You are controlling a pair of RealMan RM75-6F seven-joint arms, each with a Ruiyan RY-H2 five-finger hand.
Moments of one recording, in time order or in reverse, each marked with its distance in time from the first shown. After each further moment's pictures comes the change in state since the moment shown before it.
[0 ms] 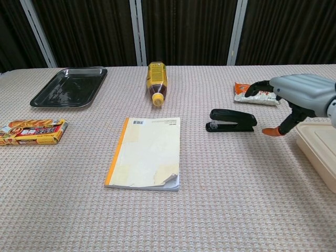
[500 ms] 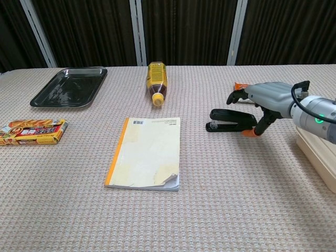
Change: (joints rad) left arm -0.023 -0.007 -0.012 0.017 -0.051 -0.044 0.004; right arm 0.135 -0.125 0.014 0.235 0.070 -0.125 0.067
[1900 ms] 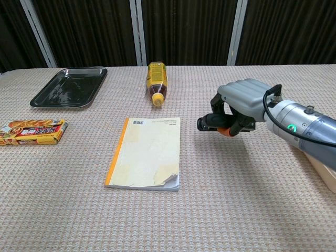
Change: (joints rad) left arm -0.024 0.004 0.020 -0.004 0.029 -0.011 -0.021; right arm 0.049 -0.092 -0.059 -0.025 -0.063 0.157 -0.106
